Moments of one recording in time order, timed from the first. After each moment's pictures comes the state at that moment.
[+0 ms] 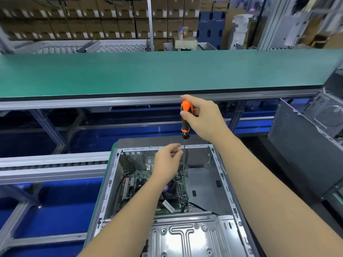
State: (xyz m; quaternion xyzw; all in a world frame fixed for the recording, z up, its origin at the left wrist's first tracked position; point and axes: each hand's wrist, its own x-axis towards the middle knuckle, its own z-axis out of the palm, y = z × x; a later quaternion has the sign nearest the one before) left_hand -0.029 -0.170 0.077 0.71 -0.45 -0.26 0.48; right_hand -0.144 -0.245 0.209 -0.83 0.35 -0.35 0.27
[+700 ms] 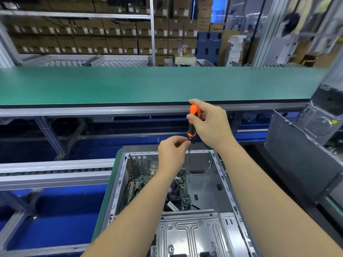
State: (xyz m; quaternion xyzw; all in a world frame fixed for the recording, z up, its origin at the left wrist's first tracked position) left_hand -0.042 -0.148 0.144 0.66 -0.41 -0.21 0.59; right_hand -0.148 -0.207 0.231 -0.81 0.34 -0.43 0.19
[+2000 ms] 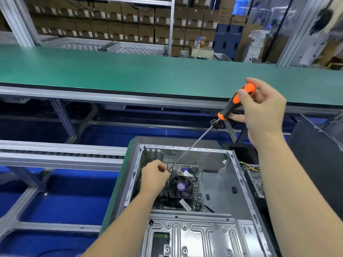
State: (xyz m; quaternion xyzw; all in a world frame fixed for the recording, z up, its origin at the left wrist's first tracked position) left_hand 0.036 -0.094 0.043 0.81 -0.34 -0.21 0.43; right_hand -0.151 -0.216 0.256 -0.59 0.34 -0.58 0.44
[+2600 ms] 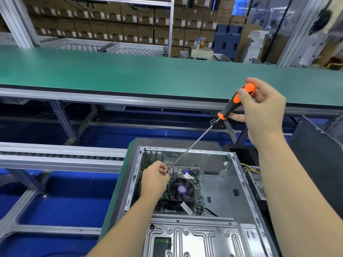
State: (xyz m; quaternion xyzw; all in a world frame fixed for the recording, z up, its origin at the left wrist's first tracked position) left_hand 0.038 -0.096 0.039 0.81 -0.35 -0.20 0.42; right_hand -0.145 -0.224 0.255 -0.60 0.33 -0.59 0.43
